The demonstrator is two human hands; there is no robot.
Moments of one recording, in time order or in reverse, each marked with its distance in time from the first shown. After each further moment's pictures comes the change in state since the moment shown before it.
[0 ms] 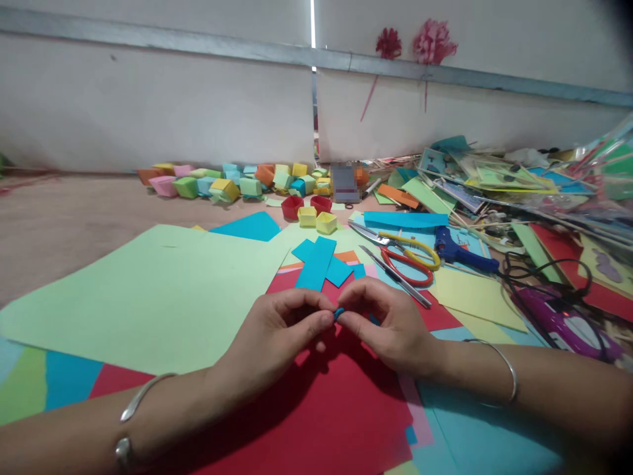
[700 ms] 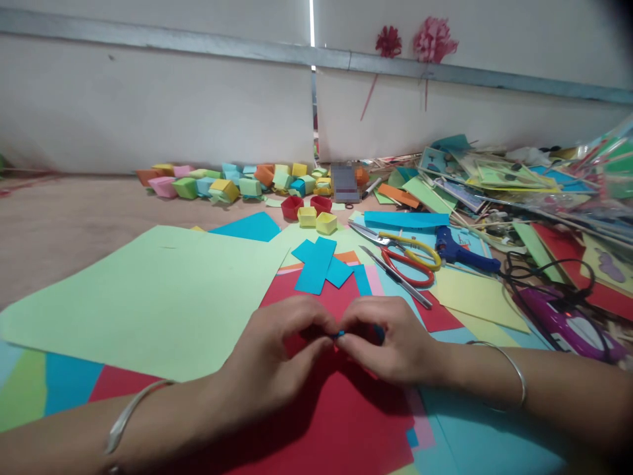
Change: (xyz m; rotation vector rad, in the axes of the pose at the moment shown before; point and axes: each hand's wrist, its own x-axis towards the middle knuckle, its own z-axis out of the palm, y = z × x) left_hand -0.007 -0.006 -0.002 0.471 0.013 0.429; right_hand -0.004 -0.002 -0.003 -0.169 -0.126 -0.094
